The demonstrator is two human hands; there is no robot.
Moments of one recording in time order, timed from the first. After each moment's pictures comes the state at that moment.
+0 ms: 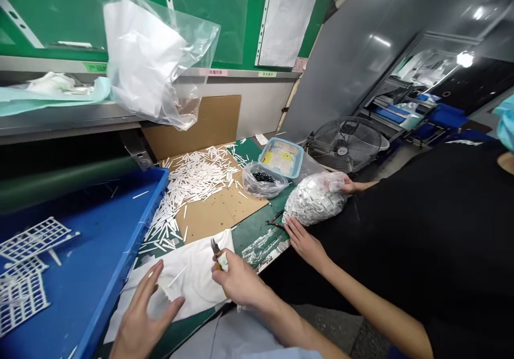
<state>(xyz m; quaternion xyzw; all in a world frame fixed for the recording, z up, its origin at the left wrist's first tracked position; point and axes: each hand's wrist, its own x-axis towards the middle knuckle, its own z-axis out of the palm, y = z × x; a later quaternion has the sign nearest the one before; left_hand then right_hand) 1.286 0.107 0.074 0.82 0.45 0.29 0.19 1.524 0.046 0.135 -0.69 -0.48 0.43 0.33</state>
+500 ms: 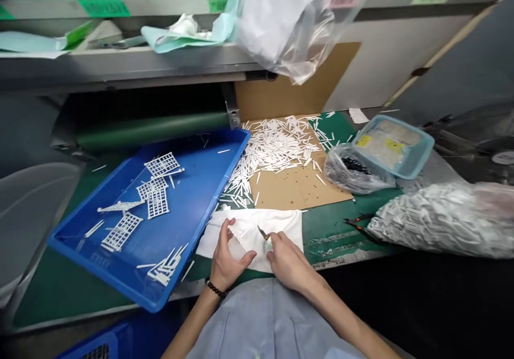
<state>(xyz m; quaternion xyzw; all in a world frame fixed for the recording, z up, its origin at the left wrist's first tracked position) 1.294 0.083 0.040 0.69 0.54 0.38 0.31 1.483 0.066 0.104 -0.65 -0.65 0.39 0.07</state>
